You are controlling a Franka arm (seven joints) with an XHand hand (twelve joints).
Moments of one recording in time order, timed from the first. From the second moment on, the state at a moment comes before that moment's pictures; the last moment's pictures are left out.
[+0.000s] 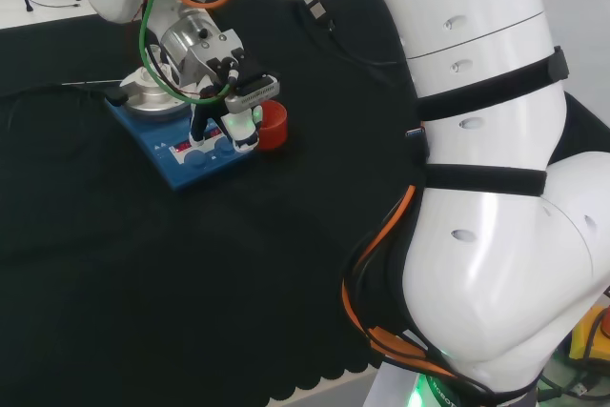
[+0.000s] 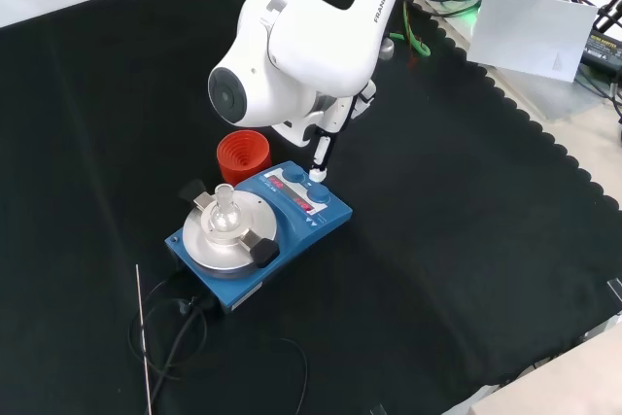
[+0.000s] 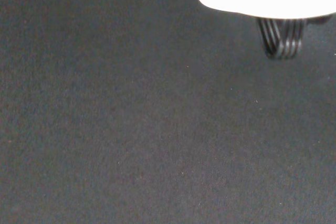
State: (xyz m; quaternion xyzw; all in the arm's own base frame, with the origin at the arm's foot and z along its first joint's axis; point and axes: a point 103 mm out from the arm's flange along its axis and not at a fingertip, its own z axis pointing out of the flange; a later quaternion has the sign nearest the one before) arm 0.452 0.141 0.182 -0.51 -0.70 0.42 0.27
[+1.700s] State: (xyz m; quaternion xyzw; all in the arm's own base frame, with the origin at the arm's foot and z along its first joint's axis) arm 0.461 0.153 0.166 -0.50 -0.69 0.44 0.28
